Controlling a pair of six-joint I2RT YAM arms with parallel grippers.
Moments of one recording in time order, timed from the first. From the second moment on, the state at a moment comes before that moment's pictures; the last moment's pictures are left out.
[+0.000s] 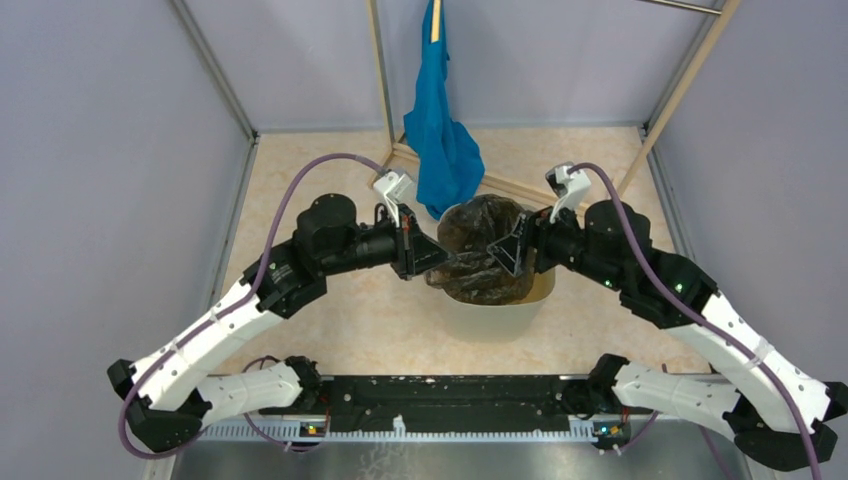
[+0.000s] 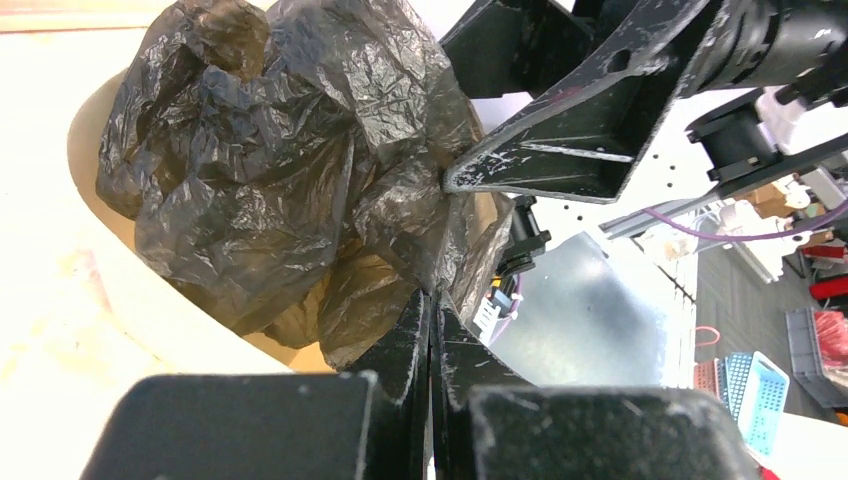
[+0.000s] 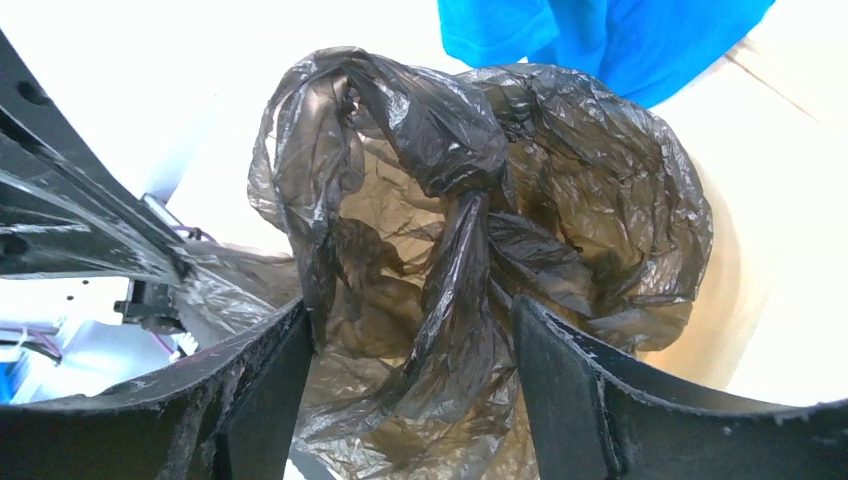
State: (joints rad) left arm -0.88 1.01 1.19 -0.40 0.35 -0.53; right arm 0.86 0.87 1.20 -0.67 0.08 0.42
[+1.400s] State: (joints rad) left arm -0.88 0.66 0.88 -0.35 0.08 -0.86; right arm 0.86 0.63 1.17 -0.86 0.21 0.47
